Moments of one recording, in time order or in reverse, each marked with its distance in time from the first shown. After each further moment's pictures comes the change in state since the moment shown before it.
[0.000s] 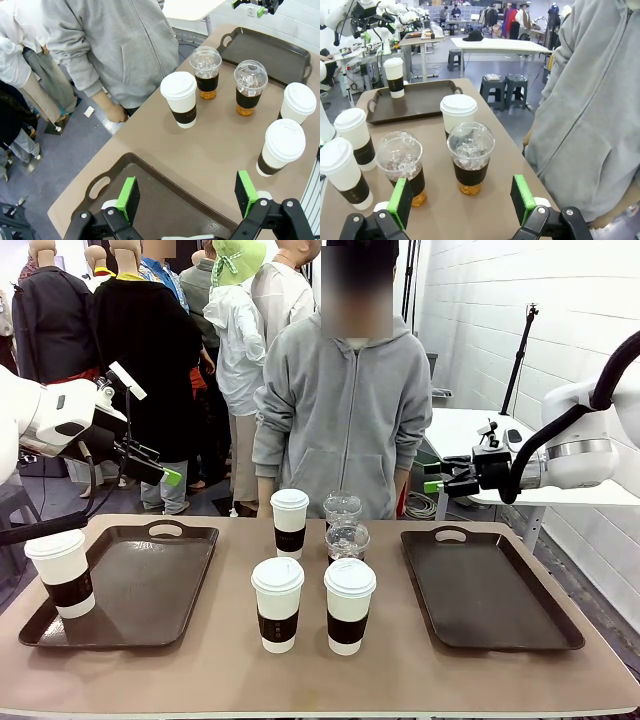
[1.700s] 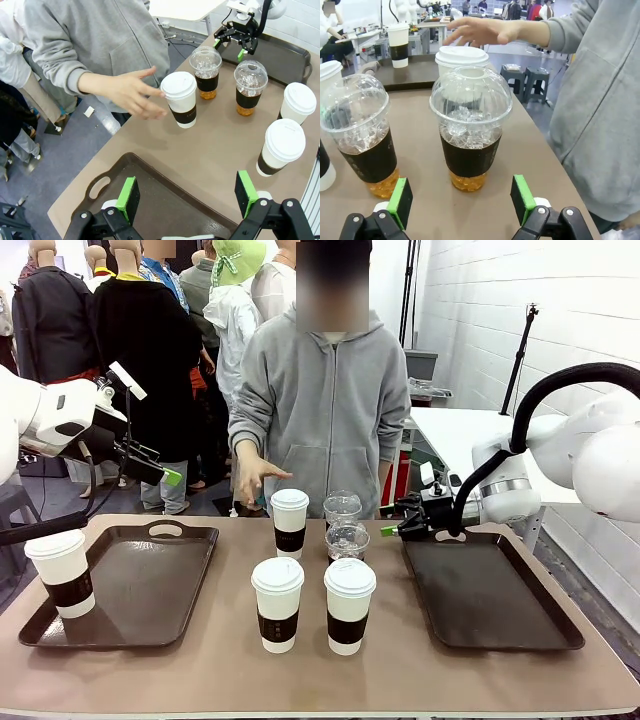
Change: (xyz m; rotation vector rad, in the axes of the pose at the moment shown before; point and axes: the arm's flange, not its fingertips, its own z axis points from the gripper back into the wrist) left arm 0.000 0.000 0.000 0.000 0.000 -0.001; right arm -0.103 -0.038 -0.112 0.110 0.031 0.044
